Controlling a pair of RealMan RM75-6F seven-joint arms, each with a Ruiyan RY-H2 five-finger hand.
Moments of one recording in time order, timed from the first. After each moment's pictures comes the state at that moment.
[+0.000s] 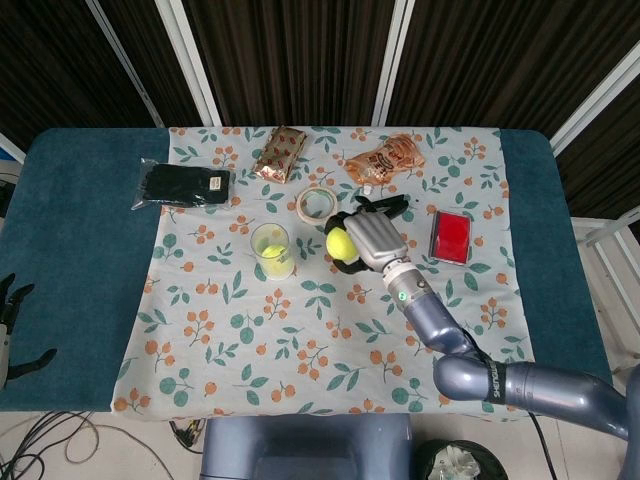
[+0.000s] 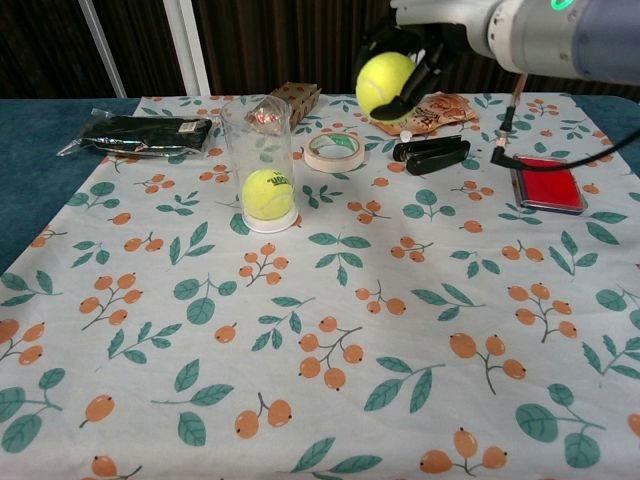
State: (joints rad) left arm -0.03 -1.11 -0.07 -1.70 1.39 1.51 0.15; right arm 1.01 -1.39 0.38 -1.65 -0.69 0.84 -0.42
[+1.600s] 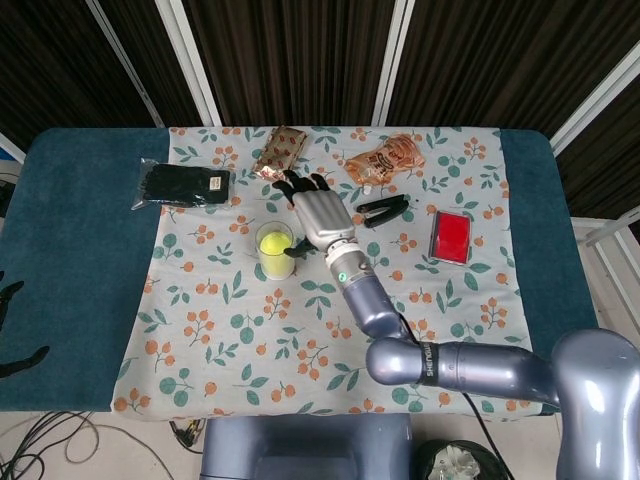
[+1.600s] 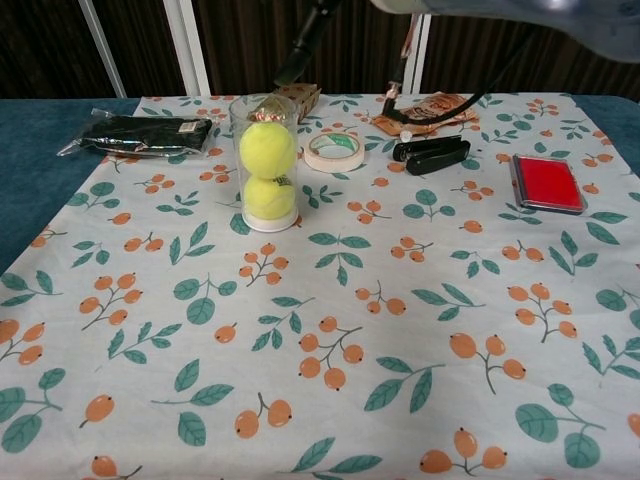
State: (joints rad) left arm -0.03 -1.09 -0.08 -1.70 1.38 1.51 0.10; right arm 1.25 -1.49 0.46 -1.60 -0.38 0.99 -0.55
